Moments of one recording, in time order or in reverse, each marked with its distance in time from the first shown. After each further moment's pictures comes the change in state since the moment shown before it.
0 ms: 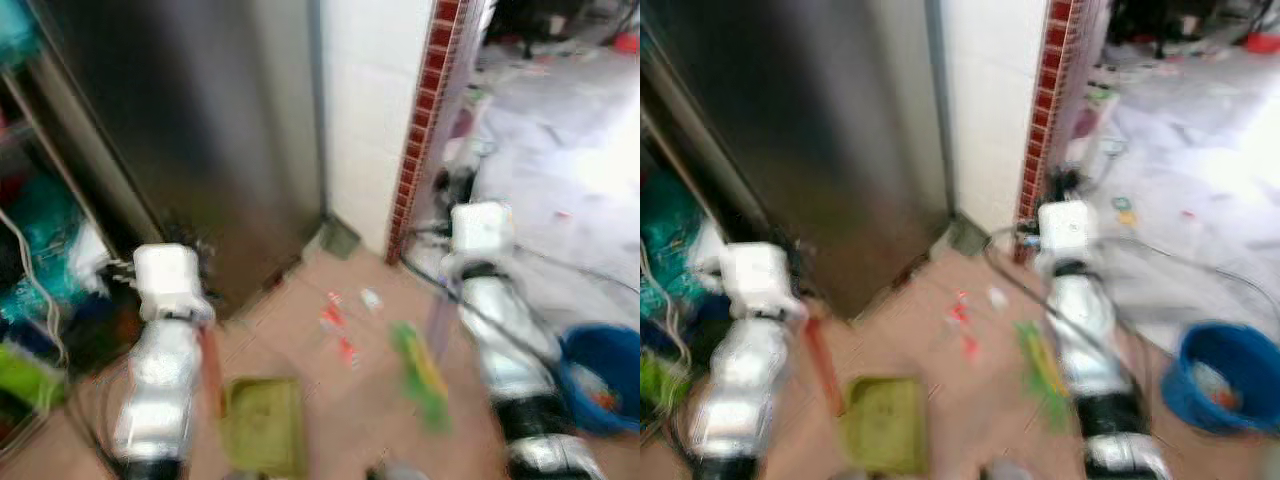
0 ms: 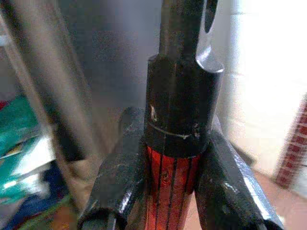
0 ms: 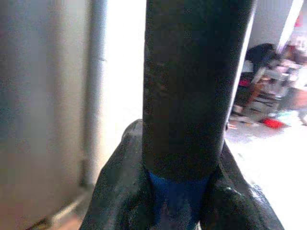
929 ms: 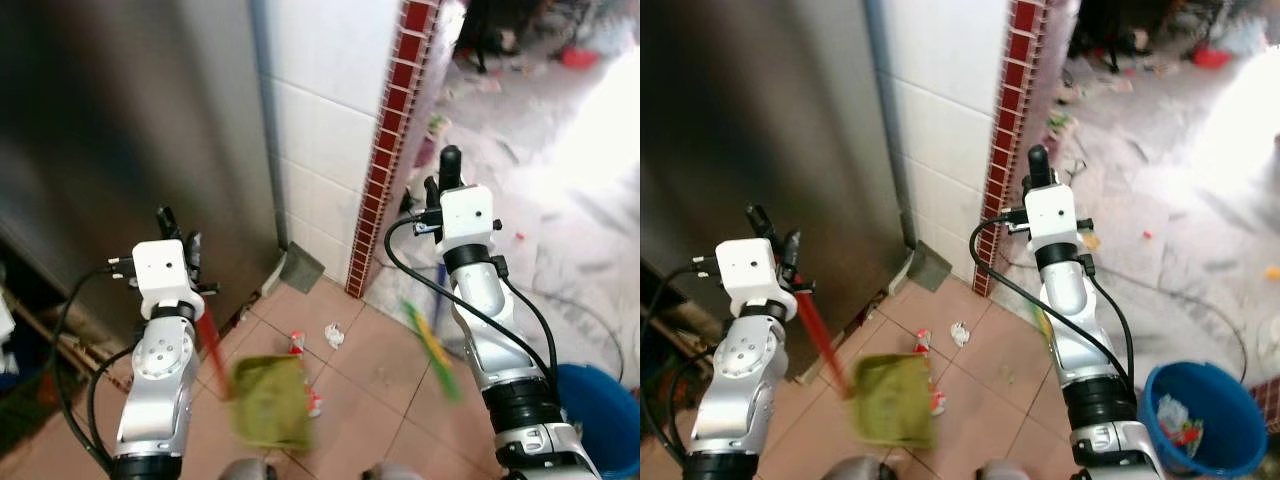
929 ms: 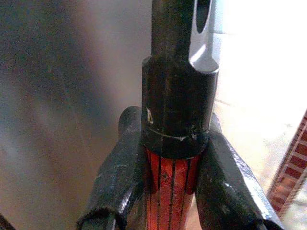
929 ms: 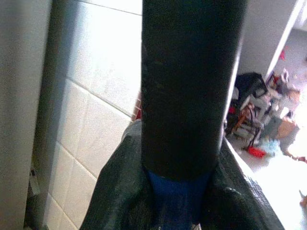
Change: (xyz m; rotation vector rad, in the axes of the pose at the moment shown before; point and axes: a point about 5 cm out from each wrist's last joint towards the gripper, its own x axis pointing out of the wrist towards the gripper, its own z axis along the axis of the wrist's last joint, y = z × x) left arm 0.000 0.014 0.009 0.028 -0.034 0.090; right arm 0.010 0.021 0.025 -0.011 -0.111 0.079
